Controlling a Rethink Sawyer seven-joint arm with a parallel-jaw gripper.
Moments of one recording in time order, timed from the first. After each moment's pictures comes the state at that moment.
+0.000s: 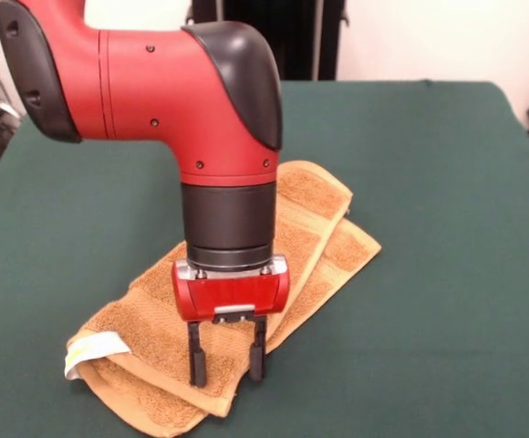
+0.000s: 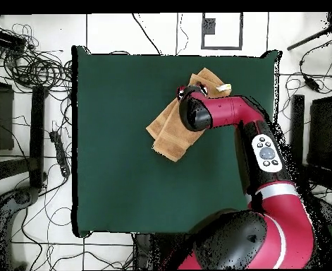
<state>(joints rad) -0.50 -0.26 0.48 1.15 -0.77 0.33 1.77</state>
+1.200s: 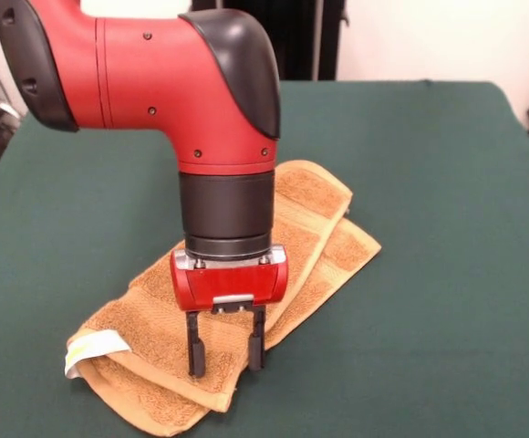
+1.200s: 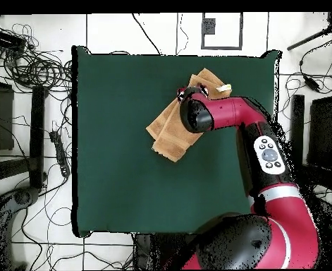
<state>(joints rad) -0.51 -0.28 0.48 1.18 -0.78 0.33 1.77</state>
